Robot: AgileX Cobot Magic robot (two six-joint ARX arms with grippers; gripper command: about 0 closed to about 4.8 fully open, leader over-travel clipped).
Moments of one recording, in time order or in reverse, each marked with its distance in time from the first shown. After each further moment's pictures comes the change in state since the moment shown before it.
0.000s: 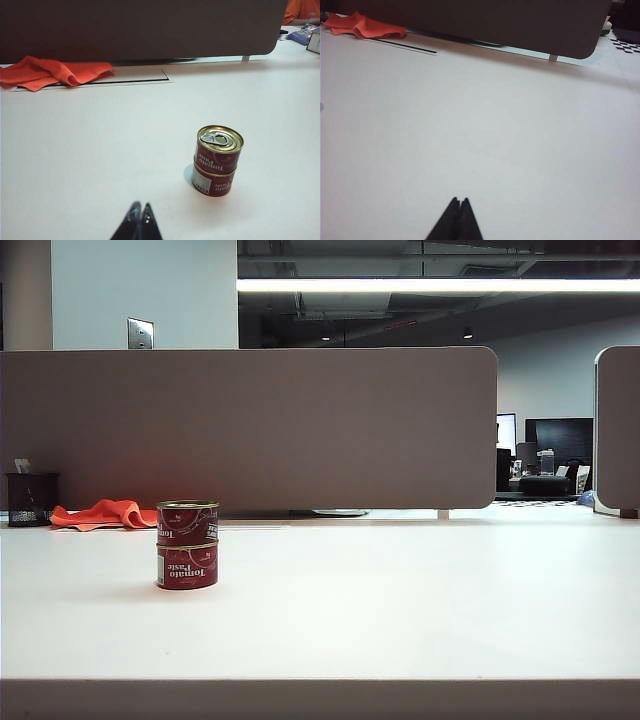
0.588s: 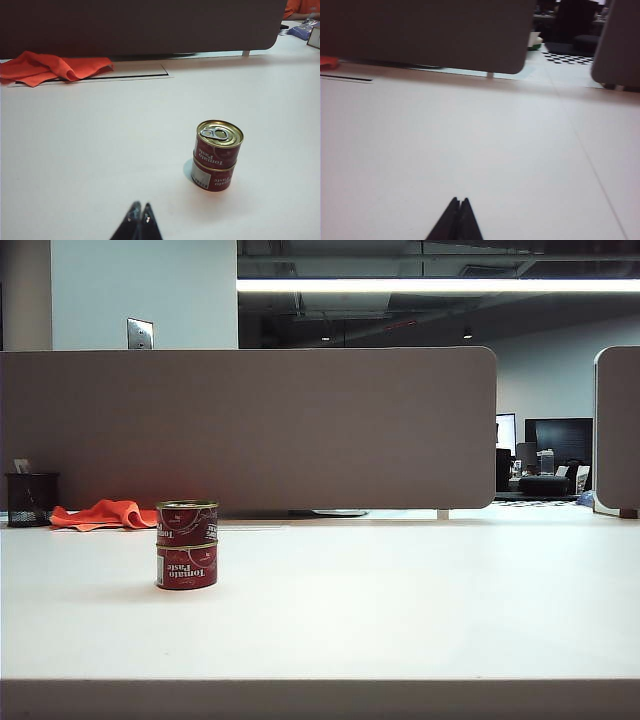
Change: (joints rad) left arm 0.000 0.000 0.000 -0.017 0.000 0.000; right arm -0.207 -0.075 0.000 0.023 0.003 0.000
